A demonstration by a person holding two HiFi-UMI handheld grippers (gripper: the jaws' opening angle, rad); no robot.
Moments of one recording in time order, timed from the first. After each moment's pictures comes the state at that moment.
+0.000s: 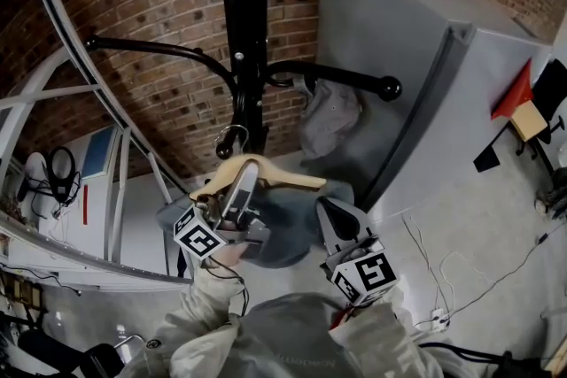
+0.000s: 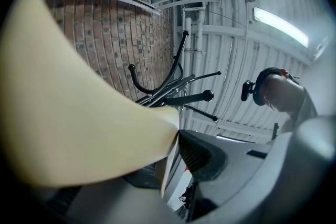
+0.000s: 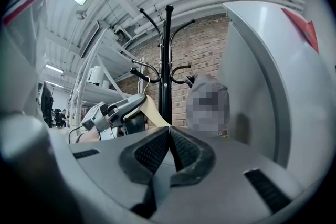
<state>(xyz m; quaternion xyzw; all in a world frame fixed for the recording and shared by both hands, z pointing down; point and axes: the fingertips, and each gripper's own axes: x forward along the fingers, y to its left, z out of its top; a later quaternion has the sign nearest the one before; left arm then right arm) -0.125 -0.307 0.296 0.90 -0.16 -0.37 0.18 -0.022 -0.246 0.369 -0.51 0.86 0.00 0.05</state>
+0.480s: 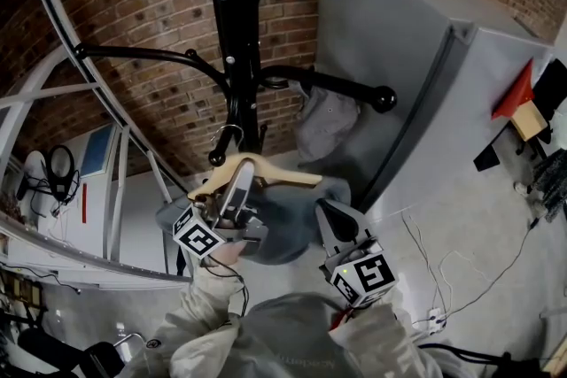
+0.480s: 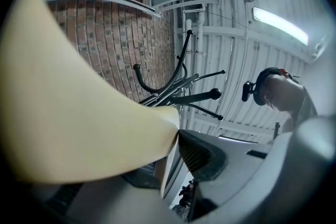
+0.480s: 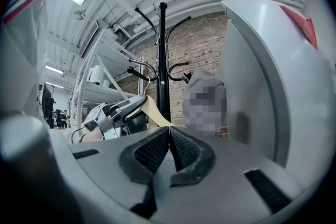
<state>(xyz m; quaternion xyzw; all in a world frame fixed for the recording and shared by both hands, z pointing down) -0.122 -0.319 0.303 0.89 -0.18 -0.37 0.18 -0.013 -0.251 0.375 -0.50 0.86 -0.02 0.04</state>
